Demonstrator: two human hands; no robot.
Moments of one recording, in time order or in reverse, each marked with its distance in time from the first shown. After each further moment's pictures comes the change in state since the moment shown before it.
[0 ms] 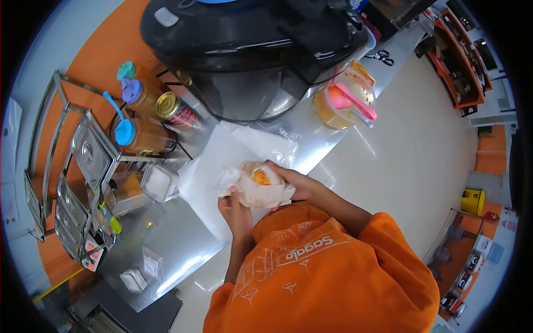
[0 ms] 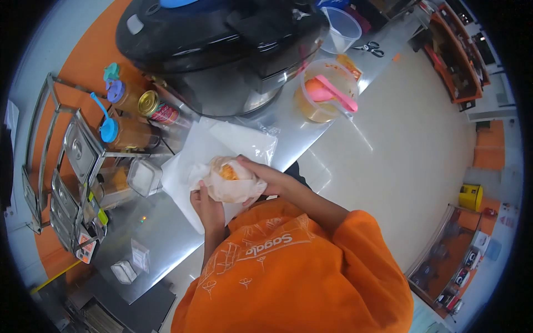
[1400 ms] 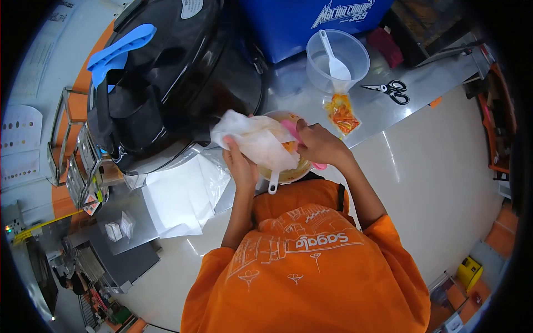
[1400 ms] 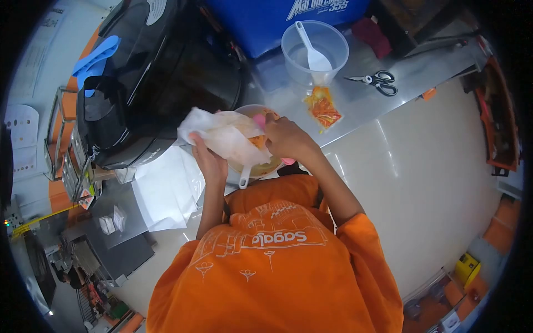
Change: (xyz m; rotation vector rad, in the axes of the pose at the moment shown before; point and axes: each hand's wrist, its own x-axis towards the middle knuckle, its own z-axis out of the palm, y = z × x) left_hand 0.051 -0.123 0.328 -0.095 -0.034 0.286; right_hand -0.150 -0.285 -0.167 -1.893 0.280 -0.327
